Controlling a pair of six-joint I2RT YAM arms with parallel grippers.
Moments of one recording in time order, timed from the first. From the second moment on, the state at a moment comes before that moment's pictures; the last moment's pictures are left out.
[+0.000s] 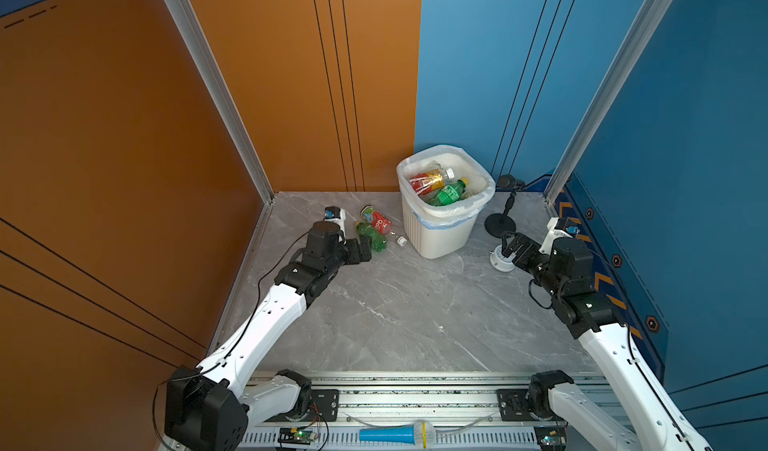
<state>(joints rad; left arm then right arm) -0.33 1.14 0.88 -0.33 -0.03 -0.45 0.18 0.87 0.85 -0.37 0.04 0.63</state>
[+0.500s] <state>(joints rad) -0.25 1.48 1.03 -0.29 0.01 -0.66 0.29 0.96 0.91 -0.38 0.04 0.58</state>
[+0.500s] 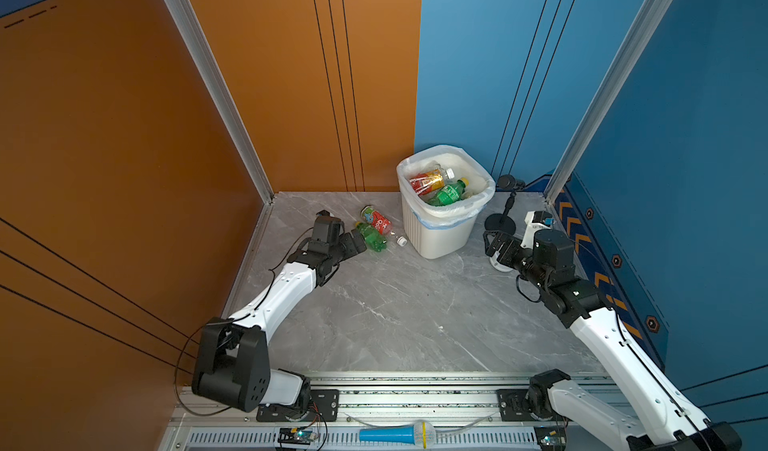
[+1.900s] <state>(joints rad) -0.24 2.09 1.46 -0.32 0.11 -0.77 0.23 0.90 0.92 -0.44 0.04 0.53</state>
